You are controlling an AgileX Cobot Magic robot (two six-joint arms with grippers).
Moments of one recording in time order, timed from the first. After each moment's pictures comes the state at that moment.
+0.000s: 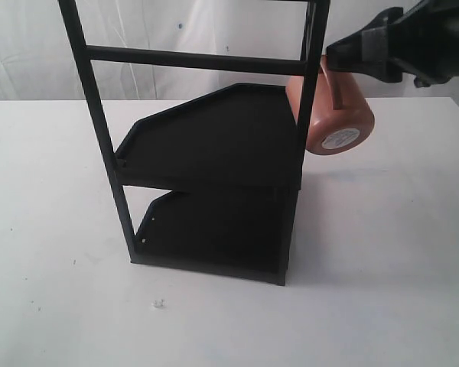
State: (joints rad) left arm 0.05 0.00 0.03 -0.07 0.43 -0.05; right arm 0.11 1.25 -1.06 1.03 0.76 -0.98
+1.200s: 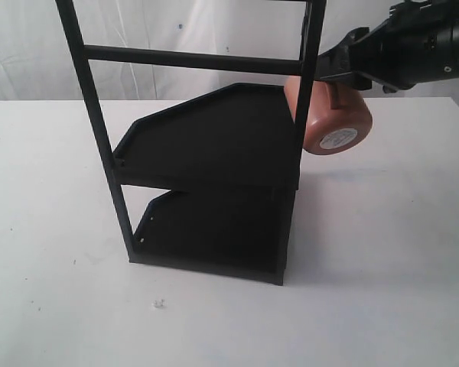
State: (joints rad) left arm 0.05 0.00 0.03 -0.07 0.43 -0.05; right arm 0.13 1.40 -1.10 1.06 0.65 -1.04
